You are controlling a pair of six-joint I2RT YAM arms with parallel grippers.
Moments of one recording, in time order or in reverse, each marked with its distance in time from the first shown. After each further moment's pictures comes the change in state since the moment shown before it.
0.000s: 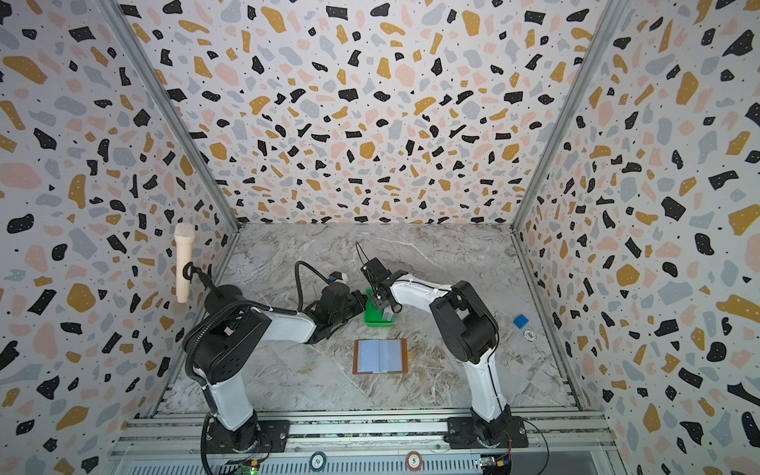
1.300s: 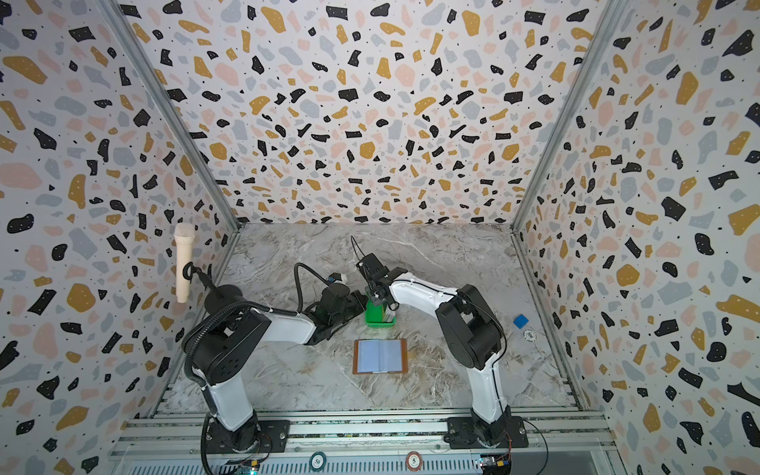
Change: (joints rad) left arm -0.006 -0.003 -0.003 0.008 0.006 -0.047; right arm 0.030 -0.057 0.035 -0.009 -0.003 0.007
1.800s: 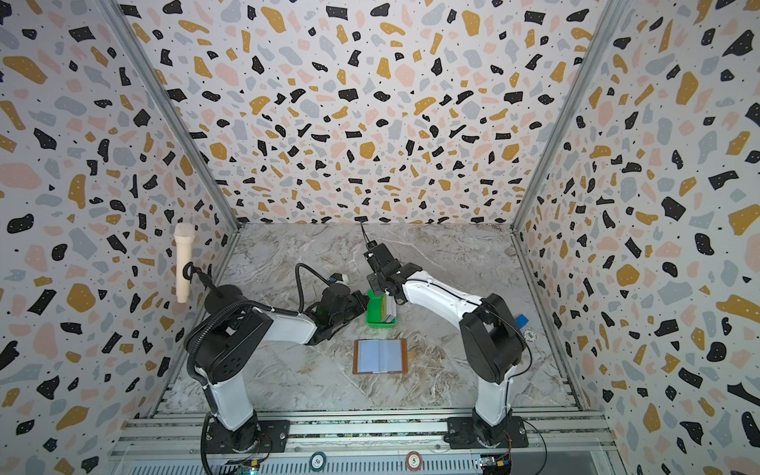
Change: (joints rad) left arm 0.002 0.015 0.005 0.020 0.025 -0.004; right arm -0.027 -0.228 -0.068 0.069 -0.058 -0.011
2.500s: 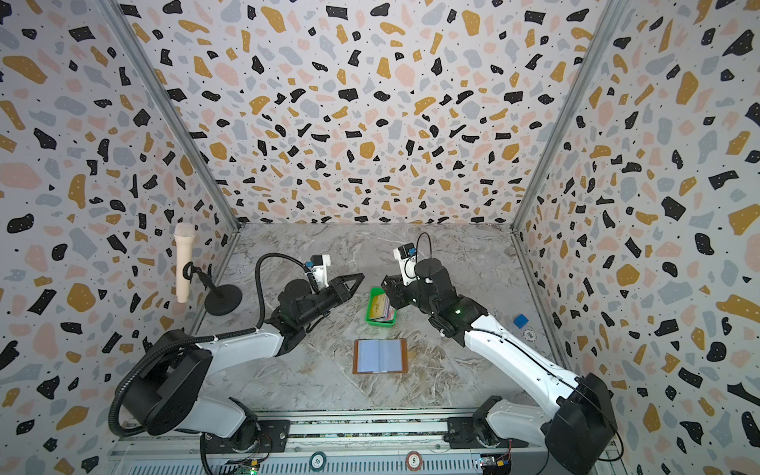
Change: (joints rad) left arm 0.064 -0.414 -0.220 0.330 0.305 0.018; right arm -0.035 -0.592 -0.457 0.307 -0.410 0.209
